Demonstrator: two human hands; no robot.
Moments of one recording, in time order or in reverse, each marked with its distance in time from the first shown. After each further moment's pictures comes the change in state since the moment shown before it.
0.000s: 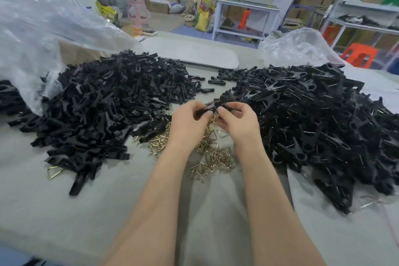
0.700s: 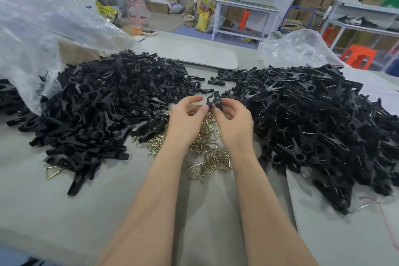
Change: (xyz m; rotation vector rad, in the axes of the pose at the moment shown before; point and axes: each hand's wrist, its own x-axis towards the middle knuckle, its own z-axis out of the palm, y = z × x) left_hand 0.012 -0.013 0.003 -0.202 -0.045 -0.183; right_hand -0.009 -0.002 0.009 -0.189 0.018 -0.213
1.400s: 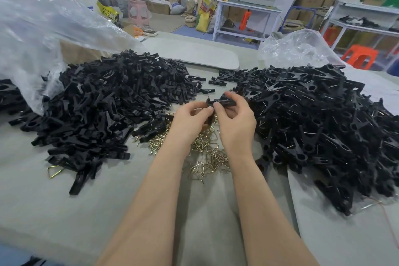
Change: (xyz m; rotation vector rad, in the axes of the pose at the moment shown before) left_hand 0.004 -0.004 0.002 -0.176 -0.056 -0.133; right_hand -0.005 -0.002 0.006 0.025 0.153 -0.089
